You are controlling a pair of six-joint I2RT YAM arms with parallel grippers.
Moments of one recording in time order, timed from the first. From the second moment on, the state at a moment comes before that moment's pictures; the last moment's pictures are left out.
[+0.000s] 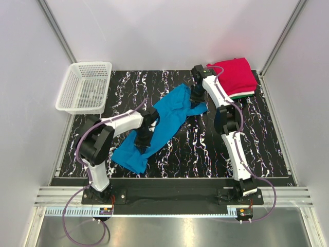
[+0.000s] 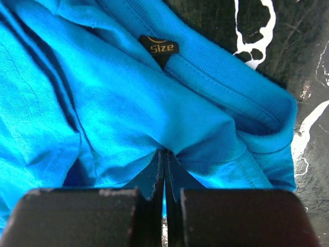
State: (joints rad) left arm -0.59 1.83 1.19 -0.99 0.07 -0.36; right arm 0.30 2.71 2.64 -1.28 -0.10 0.47
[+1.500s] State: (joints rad) left arm -0.66 1.79 1.58 -0.99 0.03 -0.37; right arm 0.26 2.36 2.58 -1.15 -0.20 0.40
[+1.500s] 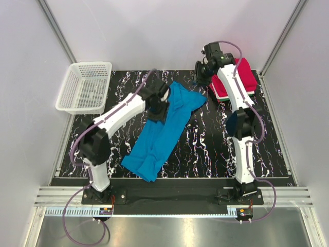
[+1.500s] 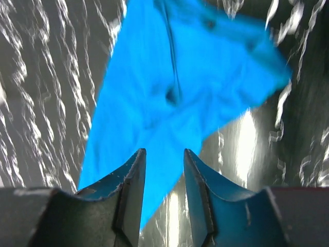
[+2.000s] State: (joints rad) left arm -0.50 2.42 2.32 -1.01 0.12 -0.42; right arm 0.59 1.72 1.41 -0.95 -0.36 0.57
